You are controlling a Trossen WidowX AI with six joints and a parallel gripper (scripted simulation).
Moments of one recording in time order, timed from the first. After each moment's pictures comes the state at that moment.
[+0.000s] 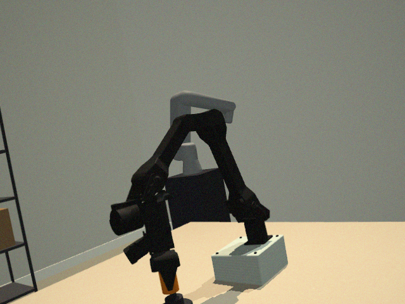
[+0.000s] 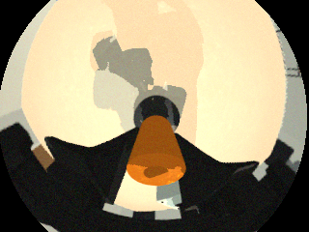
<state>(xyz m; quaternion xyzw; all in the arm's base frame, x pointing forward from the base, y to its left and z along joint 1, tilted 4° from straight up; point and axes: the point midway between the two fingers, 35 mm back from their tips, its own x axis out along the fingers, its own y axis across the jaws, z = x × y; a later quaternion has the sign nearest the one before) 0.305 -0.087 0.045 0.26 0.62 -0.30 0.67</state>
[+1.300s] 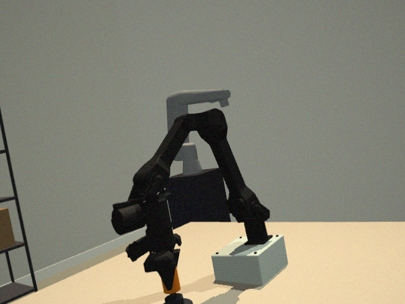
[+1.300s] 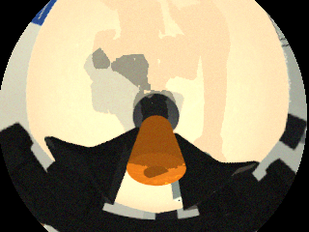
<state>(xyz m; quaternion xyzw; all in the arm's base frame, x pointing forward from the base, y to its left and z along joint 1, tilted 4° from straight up) 0.301 -0.086 0.044 0.33 0.59 -0.36 0.64</state>
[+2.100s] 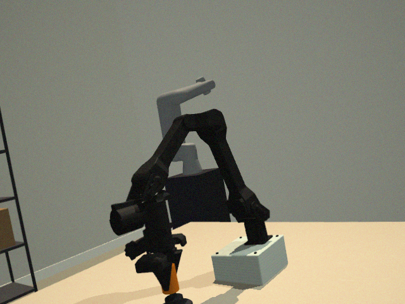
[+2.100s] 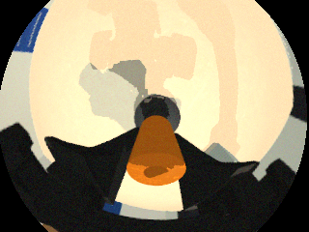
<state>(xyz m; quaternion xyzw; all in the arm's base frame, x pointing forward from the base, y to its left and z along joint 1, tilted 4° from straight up) 0.305 -0.087 0.045 0.39 0.55 -0.42 0.61</state>
